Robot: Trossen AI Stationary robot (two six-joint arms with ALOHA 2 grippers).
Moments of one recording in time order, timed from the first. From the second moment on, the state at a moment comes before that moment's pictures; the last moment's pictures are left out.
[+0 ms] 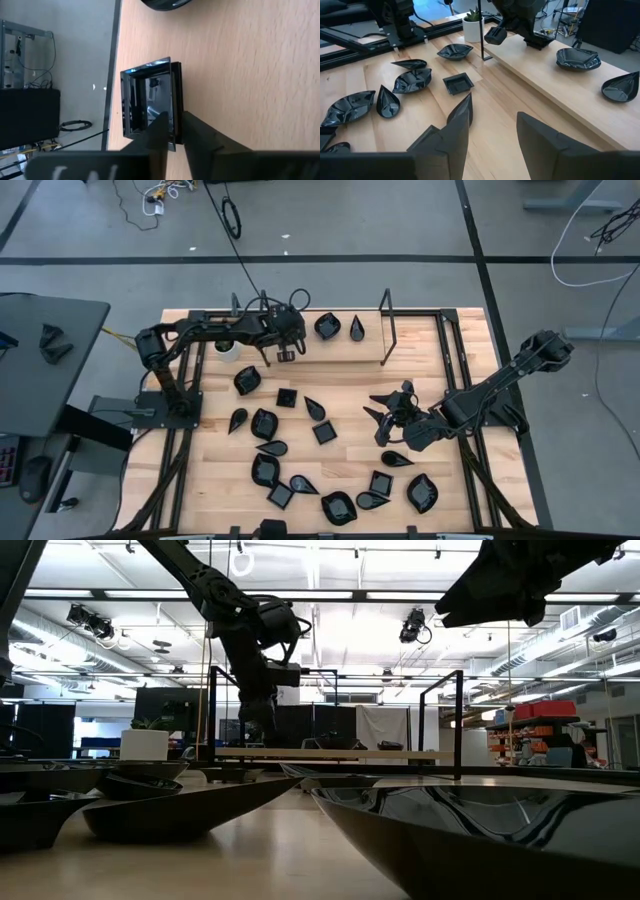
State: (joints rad) left arm 0.47 1.77 1.12 -0.31 -0.40 0.54; right arm 0.54 1.26 0.73 -0.18 0.93 0.67
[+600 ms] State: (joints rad) left arm 0.46 1.75 1.13 -0.28 -0.24 0.46; right arm 0.54 1.26 0.73 -0.17 0.93 0.66
